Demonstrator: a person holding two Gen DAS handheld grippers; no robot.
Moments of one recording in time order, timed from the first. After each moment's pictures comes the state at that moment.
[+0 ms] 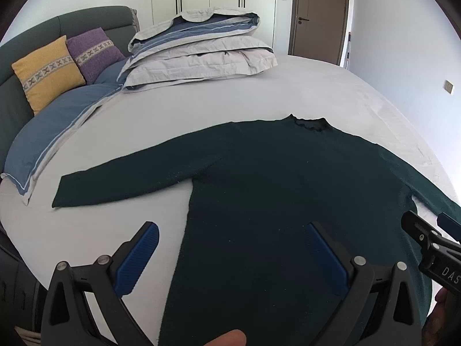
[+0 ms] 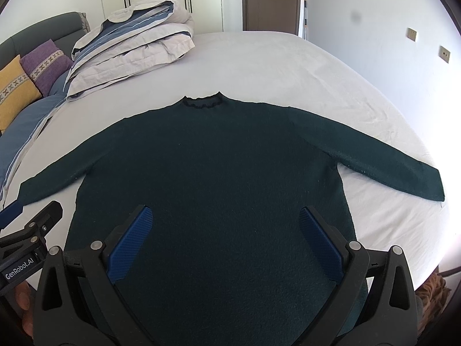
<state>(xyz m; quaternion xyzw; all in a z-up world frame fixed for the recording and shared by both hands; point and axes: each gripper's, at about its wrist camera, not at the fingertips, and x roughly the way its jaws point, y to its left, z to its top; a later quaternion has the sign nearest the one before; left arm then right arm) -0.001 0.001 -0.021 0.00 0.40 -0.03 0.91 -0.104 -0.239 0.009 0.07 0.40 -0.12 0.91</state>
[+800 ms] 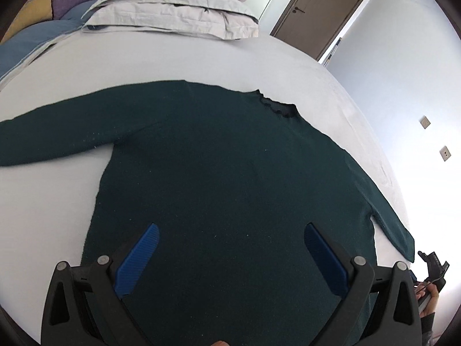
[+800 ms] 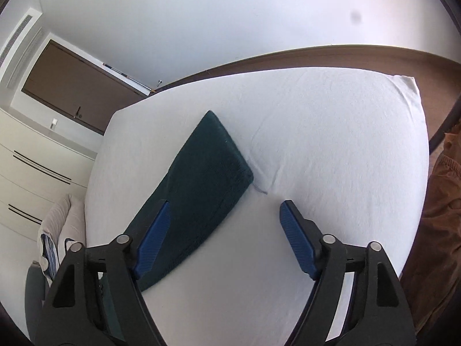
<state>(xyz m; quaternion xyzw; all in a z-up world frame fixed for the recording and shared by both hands) 0.061 -0.015 -0.067 -0.15 0.48 -0.13 0.85 -0.279 -0.709 -0.096 0.52 0.20 -0.34 0.76</state>
